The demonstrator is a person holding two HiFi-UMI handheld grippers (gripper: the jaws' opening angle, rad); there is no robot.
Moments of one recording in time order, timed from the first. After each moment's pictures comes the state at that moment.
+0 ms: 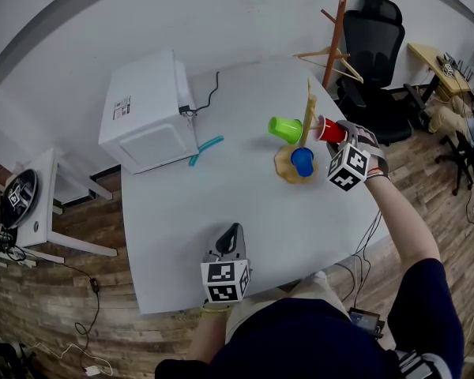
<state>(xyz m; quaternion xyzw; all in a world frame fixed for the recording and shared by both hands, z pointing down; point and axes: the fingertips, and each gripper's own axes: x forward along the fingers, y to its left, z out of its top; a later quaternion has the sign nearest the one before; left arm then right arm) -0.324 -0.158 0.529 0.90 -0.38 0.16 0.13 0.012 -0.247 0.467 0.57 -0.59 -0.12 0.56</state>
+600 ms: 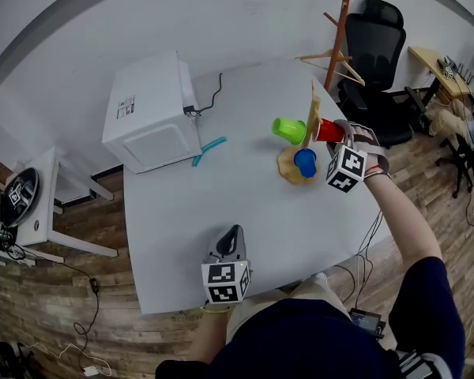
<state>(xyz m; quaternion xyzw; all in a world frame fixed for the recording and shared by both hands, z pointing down) -0.333 -0.157 0.531 0.90 -0.39 0.16 0.14 0.000 -0.253 0.463 0.53 -0.57 -0.16 0.61</state>
